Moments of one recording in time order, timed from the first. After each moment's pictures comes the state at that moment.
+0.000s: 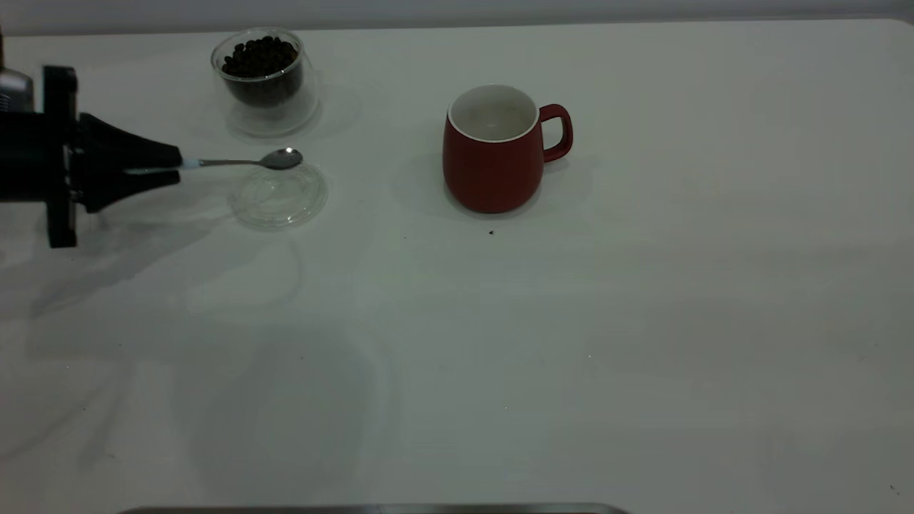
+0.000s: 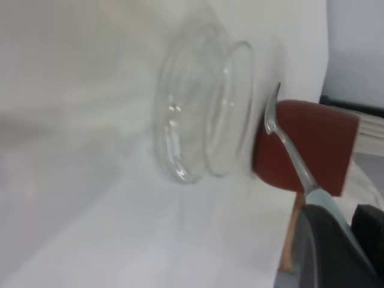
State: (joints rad) left arm 0.37 2.45 -1.07 -1.57 0.98 1.22; right arm 0.00 -0.02 -0.47 0.02 1.13 -0.10
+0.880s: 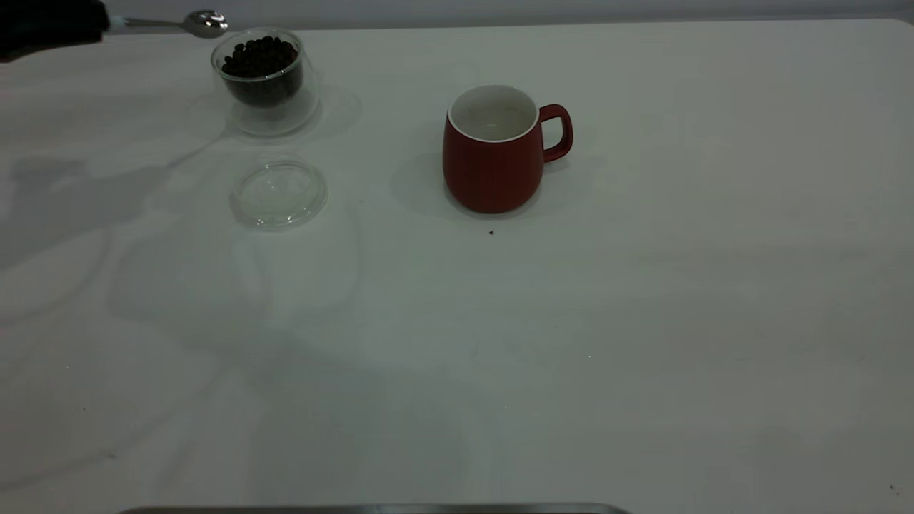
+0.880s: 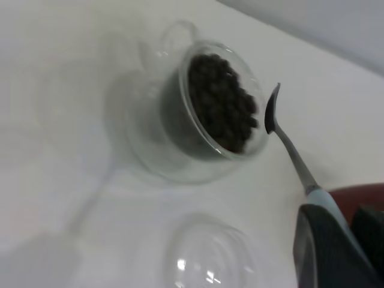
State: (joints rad) left arm 0.32 2.18 -1.13 -1.61 0.71 1.56; right arm 0.00 -0.02 -0.47 0.02 1.13 -0.10
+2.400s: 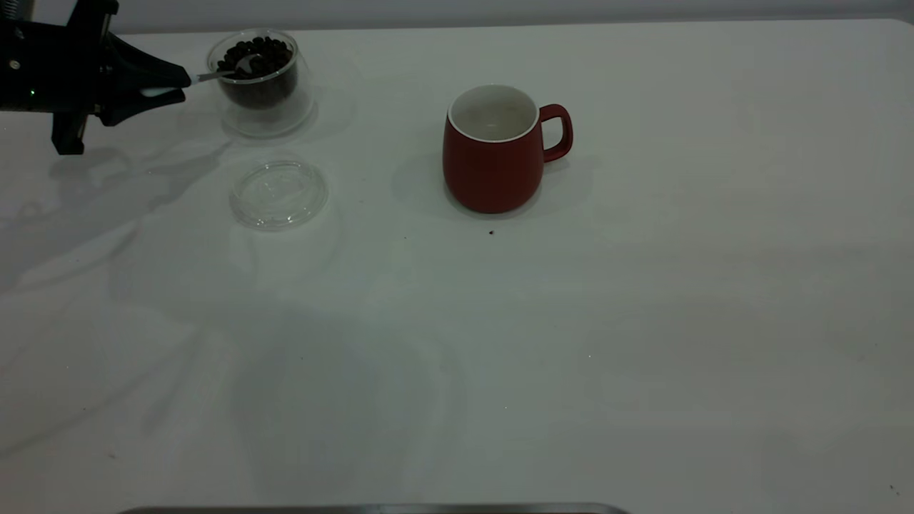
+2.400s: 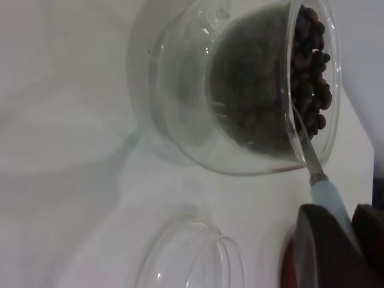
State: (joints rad) left arm 0.25 2.40 -1.22 -1.78 0.73 1.29; right arm 0.00 -0.02 -0.47 0.02 1.13 -0.10
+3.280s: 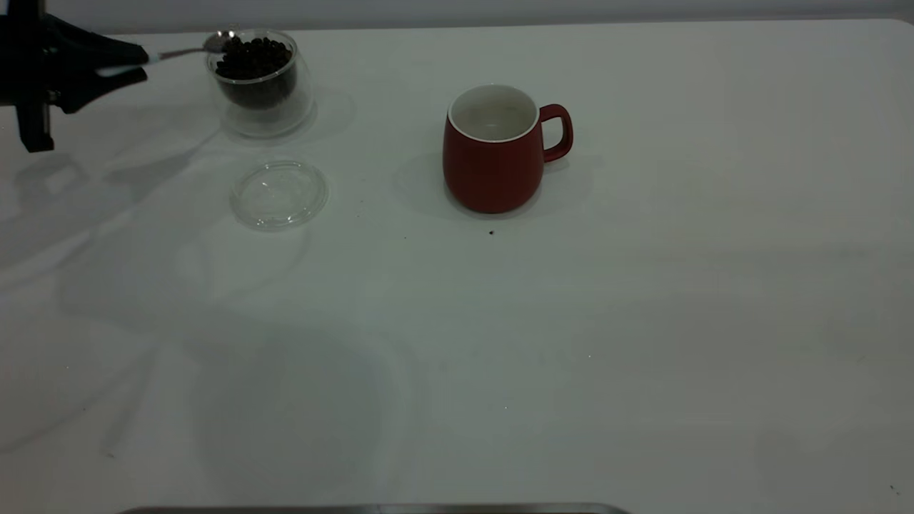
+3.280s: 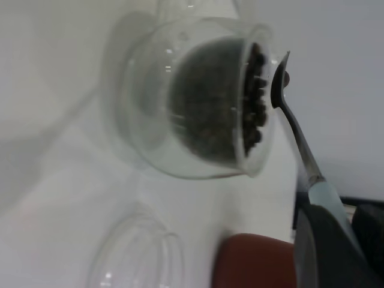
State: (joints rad) left arm 0.36 2.41 -1.22 -1.76 0.92 1.21; right arm 0.00 -0.02 -0.47 0.02 1.13 -0.10
